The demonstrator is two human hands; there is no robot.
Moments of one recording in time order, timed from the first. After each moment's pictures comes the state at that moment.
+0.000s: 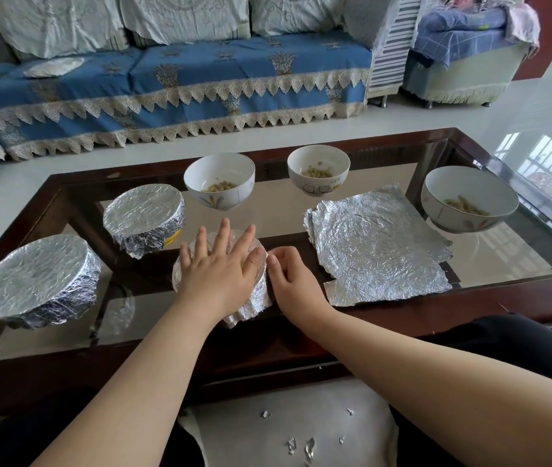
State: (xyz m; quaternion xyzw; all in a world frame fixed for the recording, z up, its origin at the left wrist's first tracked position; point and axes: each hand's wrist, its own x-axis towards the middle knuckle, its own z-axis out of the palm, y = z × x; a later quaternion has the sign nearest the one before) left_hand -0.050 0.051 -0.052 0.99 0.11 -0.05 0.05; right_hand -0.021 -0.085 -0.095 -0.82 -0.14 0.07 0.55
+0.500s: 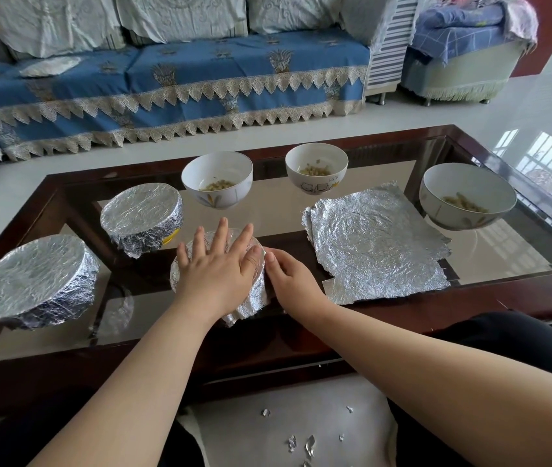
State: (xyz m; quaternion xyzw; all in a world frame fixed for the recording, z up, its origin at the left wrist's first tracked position) left_hand -0.049 0.050 -0.053 0.99 0.12 -0.04 0.05; right_hand -0.017 -0.084 -0.091 -0.77 -0.17 0.10 0.61
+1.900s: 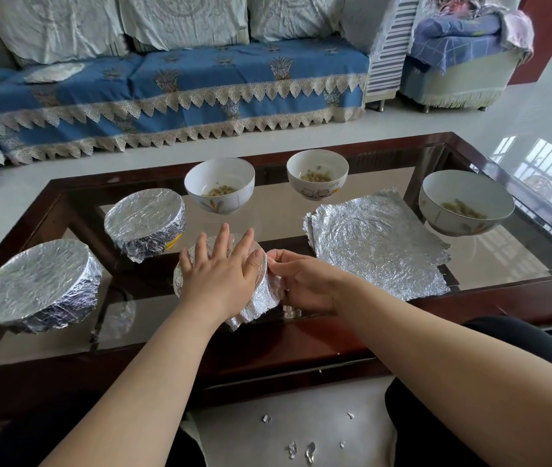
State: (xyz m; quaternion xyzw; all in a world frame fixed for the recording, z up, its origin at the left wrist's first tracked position) left_hand -0.049 0.049 -0.049 0.99 0.12 -0.05 0.06; right_hand 0.016 -0.099 -0.080 -0.48 -0.07 0.46 0.75
